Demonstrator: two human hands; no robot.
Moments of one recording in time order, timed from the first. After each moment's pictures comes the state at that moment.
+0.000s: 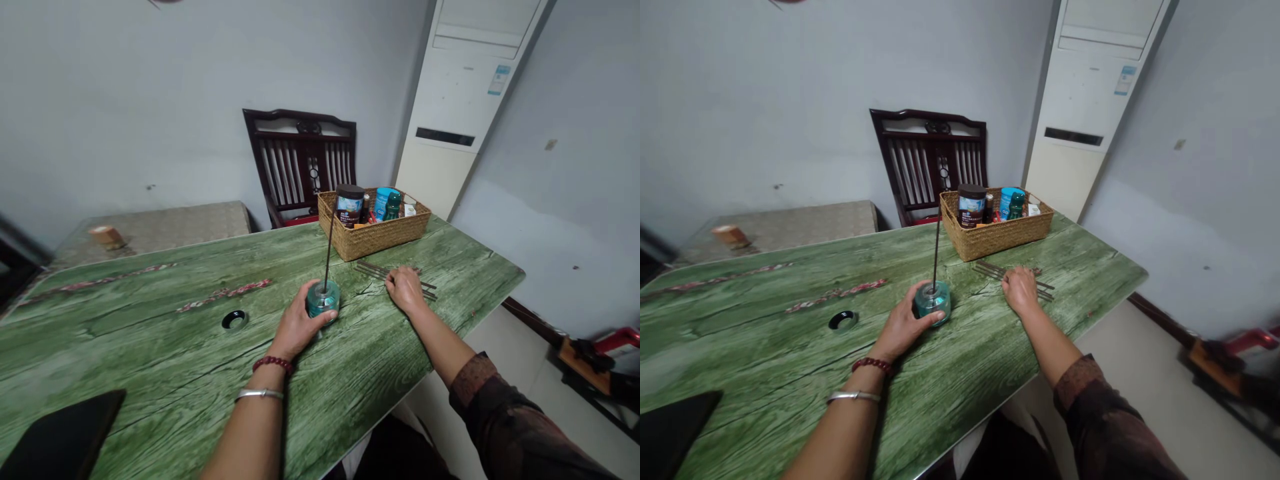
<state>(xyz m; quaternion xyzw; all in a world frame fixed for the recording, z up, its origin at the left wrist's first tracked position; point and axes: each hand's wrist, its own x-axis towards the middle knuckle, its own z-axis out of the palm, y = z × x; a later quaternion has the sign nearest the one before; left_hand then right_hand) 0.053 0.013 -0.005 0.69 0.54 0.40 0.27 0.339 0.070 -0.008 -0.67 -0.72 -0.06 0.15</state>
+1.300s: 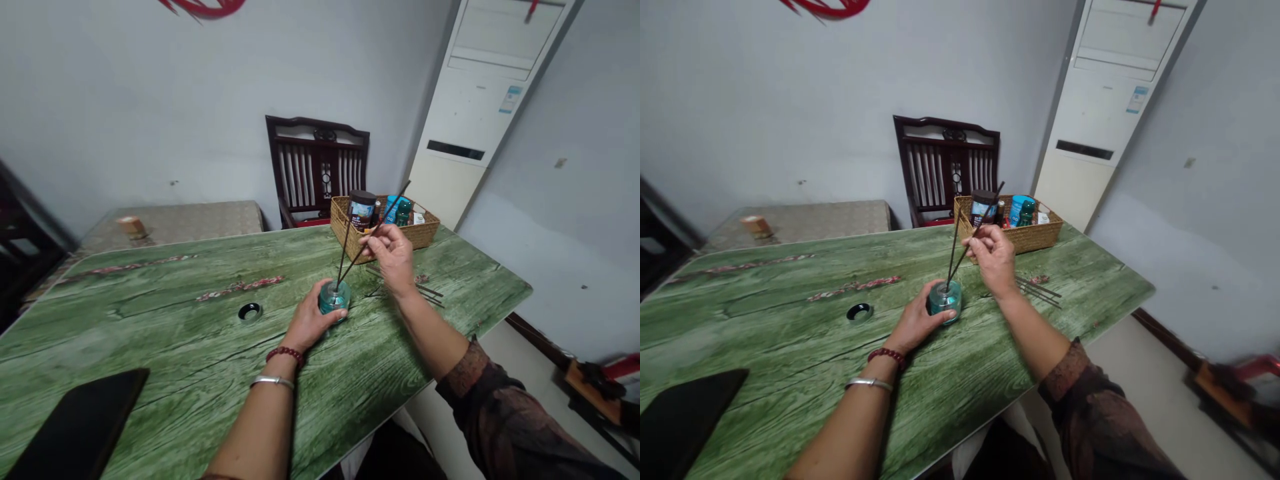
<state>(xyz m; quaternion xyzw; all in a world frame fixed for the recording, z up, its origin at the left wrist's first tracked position) 0.052 0.014 -0.009 0.68 0.53 0.42 0.28 0.234 0.039 0.116 -0.29 -0.61 0.34 0.65</state>
